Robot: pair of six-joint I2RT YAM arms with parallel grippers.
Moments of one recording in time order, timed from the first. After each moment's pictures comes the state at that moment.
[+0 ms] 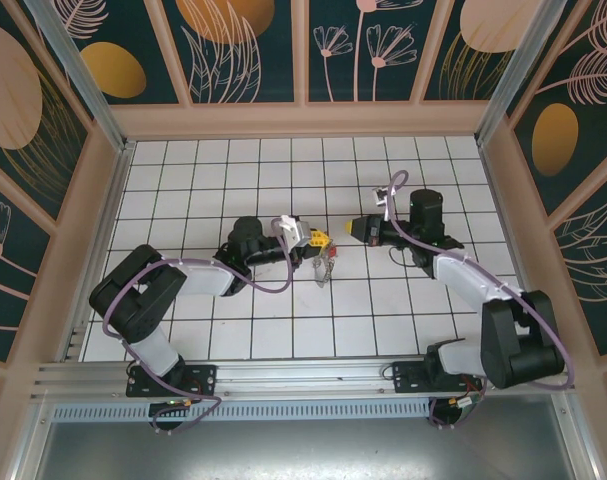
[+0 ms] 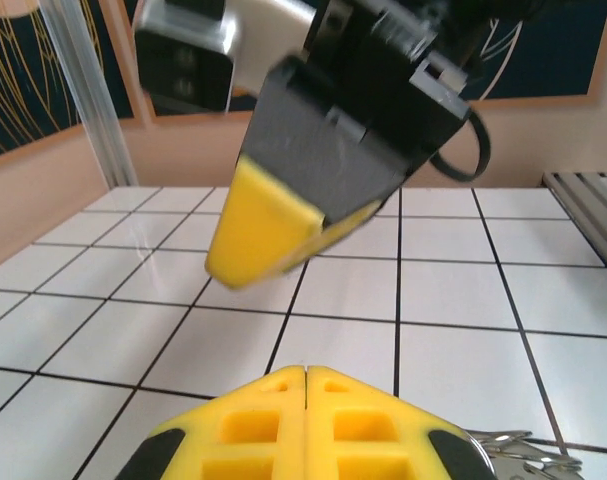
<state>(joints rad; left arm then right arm) -0.69 1.69 0.67 0.94 0.67 0.13 0.25 1.29 0.66 0.16 -0.88 0.45</state>
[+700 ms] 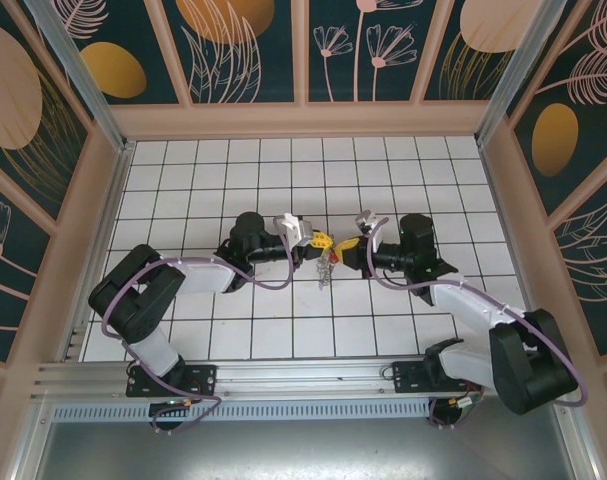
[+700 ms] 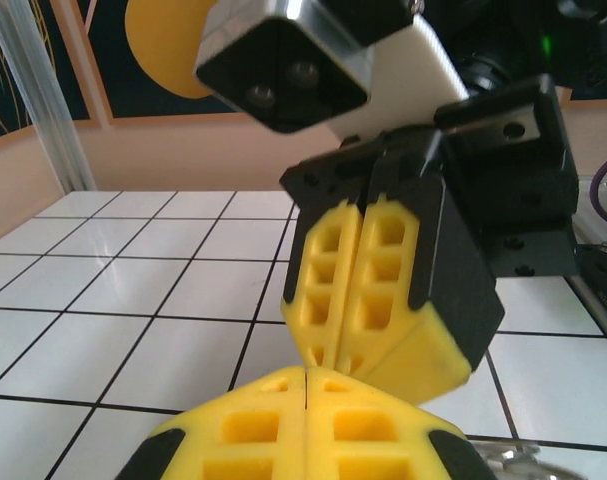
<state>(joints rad) -0.69 1.69 0.70 0.90 0.76 0.11 0.39 1.19 0.47 0.29 -0.84 0.05</state>
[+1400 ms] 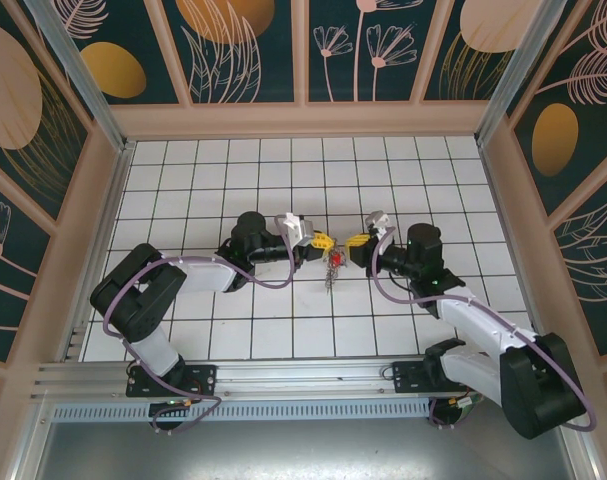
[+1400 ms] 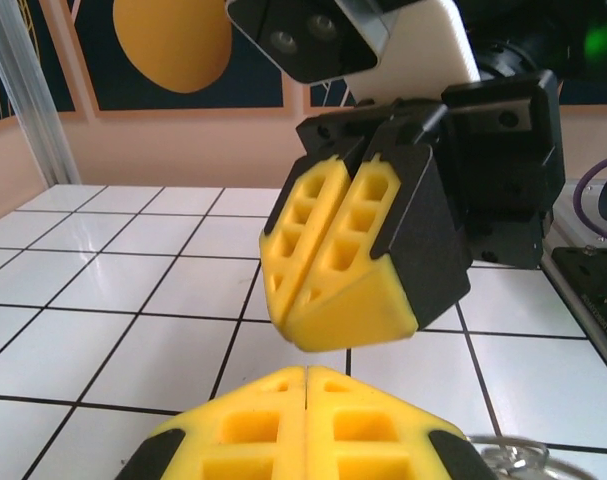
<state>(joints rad) -0.69 1.70 0.71 0.89 0.77 0.10 0.38 1.04 0.40 0.31 -0.62 0.04</state>
